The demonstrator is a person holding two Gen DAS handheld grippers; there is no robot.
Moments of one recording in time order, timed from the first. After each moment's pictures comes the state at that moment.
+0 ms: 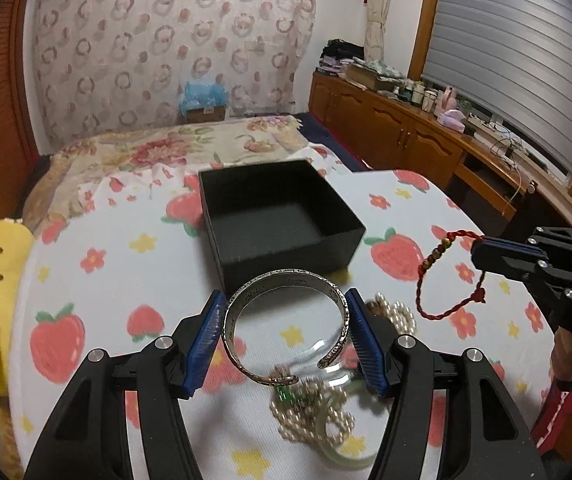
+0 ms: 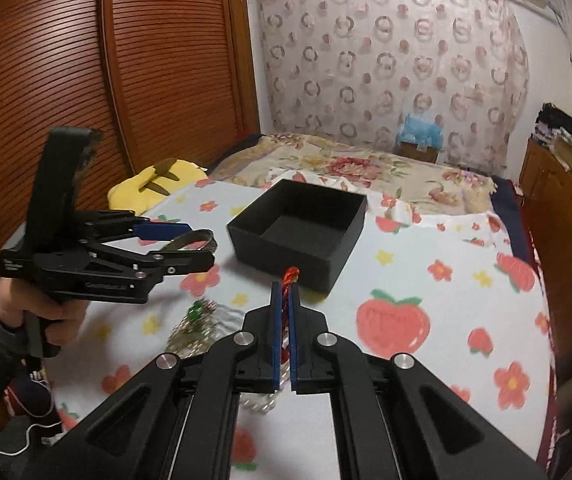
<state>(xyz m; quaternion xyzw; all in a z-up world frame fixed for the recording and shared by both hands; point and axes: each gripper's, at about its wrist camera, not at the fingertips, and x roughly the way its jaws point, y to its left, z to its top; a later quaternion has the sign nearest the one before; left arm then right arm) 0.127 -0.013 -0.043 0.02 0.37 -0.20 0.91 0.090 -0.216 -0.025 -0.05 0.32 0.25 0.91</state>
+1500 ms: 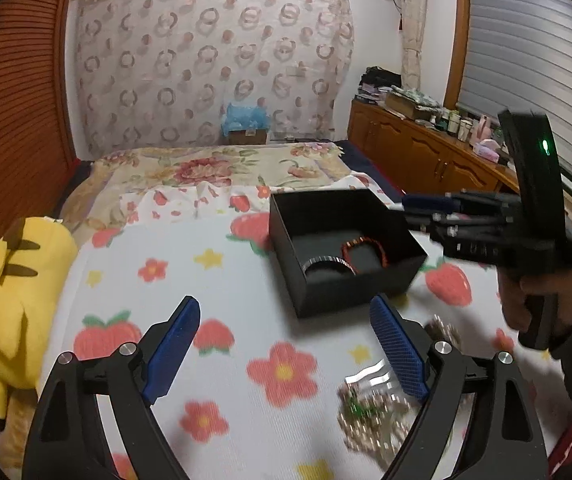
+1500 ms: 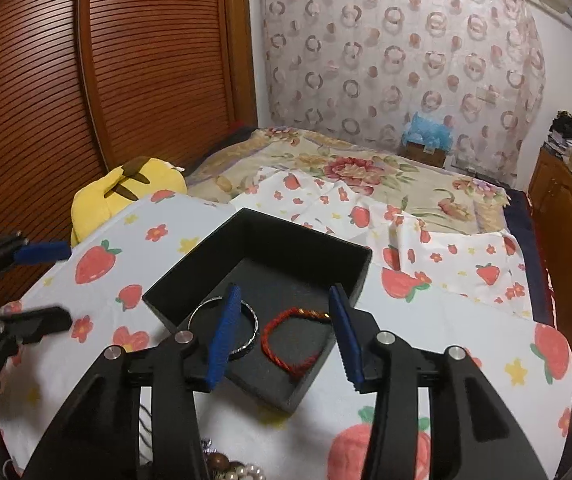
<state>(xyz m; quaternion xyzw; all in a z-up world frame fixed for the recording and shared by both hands) 0.119 0.029 -0.043 0.01 0.33 -0.14 0.93 0.218 -0.180 -0.058 -0.06 0.33 0.25 0.91</state>
